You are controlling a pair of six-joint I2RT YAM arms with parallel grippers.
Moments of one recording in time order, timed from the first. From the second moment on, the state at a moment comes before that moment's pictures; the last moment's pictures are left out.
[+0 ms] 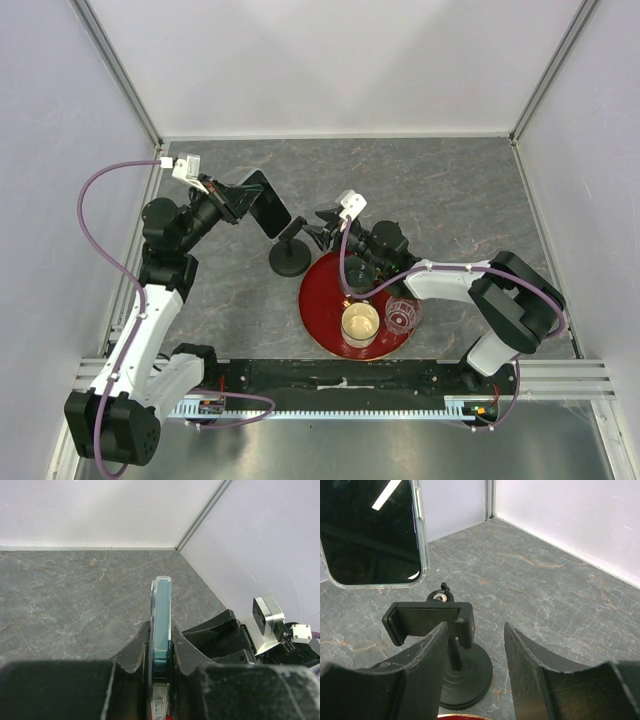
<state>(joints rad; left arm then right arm) -0.11 0.91 0.75 0.27 0.53 -0.55 0.80 1.61 0.72 0.99 -0.12 0.02</state>
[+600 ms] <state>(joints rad) -0.11 0.92 0.75 0.31 0.56 -0.57 0.80 1.66 0.72 0.99 -0.17 0.03</state>
